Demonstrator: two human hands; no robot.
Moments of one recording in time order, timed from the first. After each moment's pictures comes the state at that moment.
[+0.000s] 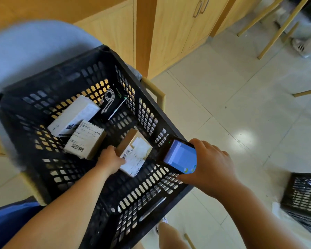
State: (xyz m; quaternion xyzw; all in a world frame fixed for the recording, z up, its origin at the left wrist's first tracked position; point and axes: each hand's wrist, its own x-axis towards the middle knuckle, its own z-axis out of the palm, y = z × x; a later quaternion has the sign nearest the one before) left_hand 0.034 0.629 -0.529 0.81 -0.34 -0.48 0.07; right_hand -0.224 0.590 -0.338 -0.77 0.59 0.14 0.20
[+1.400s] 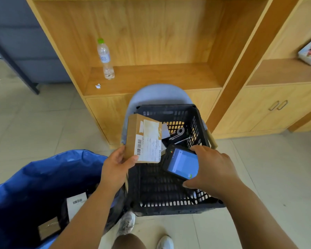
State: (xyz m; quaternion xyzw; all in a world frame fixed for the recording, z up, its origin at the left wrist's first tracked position) left_hand 0.006 0.818 -0.279 0.69 -0.11 -0.28 0.66; right_hand -0.167 0.635 -0.188 -0.95 0.29 0.06 0.12
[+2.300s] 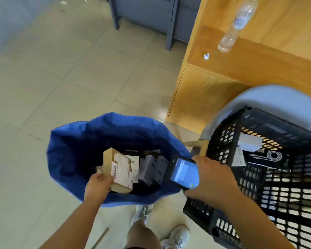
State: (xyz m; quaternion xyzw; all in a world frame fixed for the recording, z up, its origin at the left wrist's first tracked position) left_hand 0.108 1.126 -0.443 0.79 0.35 -0.25 0.43; right_hand 0.079 0.810 -0.276 -0.96 0.05 0.28 0.08
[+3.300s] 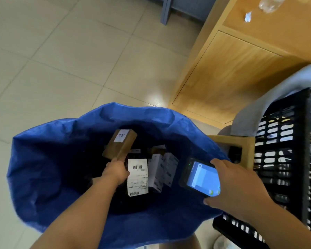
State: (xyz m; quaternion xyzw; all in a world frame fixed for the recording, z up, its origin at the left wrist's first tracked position) left_hand 0.238 1.134 -0.622 0.89 -0.02 -0.44 0.10; right_hand 0.137 0.870 -0.401 -0.94 0.10 0.32 -0.02
